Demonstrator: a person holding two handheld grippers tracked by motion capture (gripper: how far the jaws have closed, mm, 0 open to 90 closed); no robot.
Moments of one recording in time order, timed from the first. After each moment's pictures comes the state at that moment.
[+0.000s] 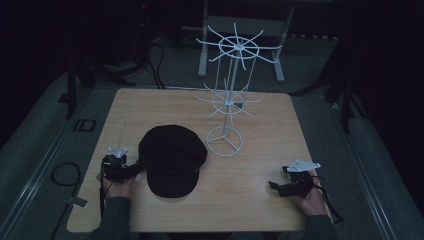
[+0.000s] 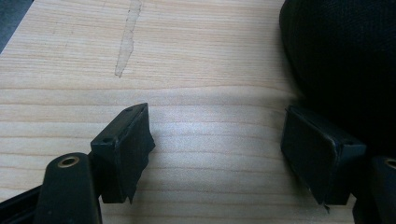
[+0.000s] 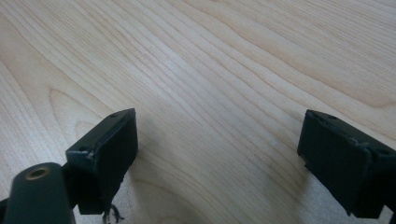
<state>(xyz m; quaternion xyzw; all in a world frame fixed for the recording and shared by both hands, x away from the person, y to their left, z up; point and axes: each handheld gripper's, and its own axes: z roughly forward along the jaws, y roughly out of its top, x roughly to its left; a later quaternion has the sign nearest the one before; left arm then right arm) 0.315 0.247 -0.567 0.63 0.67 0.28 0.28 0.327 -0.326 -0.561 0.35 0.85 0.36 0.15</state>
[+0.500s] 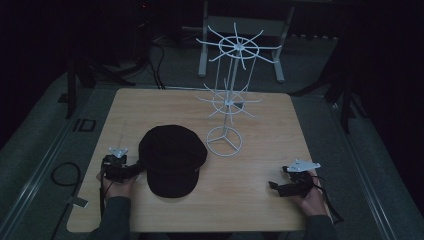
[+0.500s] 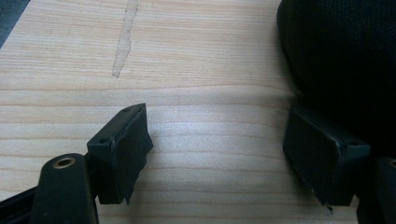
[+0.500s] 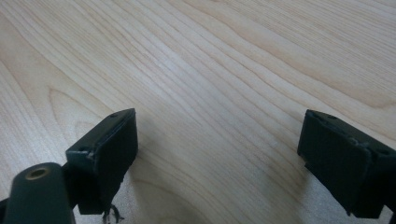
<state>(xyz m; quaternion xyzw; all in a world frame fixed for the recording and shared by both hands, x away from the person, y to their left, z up) 0.315 0.247 -0.567 0.64 0.67 0.28 0.28 0.327 -0.326 -0.561 0.35 0.85 0.36 0.15</state>
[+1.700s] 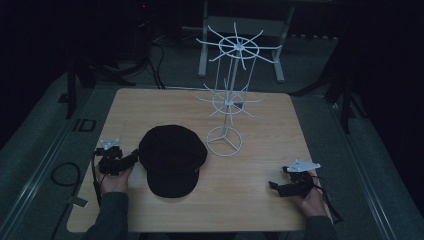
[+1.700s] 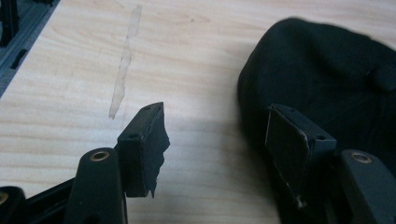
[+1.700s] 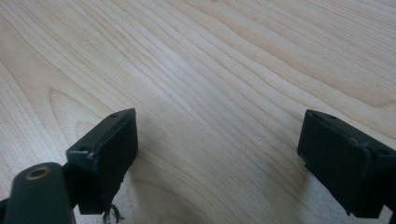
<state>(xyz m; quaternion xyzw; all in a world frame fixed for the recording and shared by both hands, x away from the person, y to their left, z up) 0.315 0.254 -0.521 0.60 0.68 0.24 0.35 0.326 -0.326 -0.561 0.35 0.85 0.36 0.15</state>
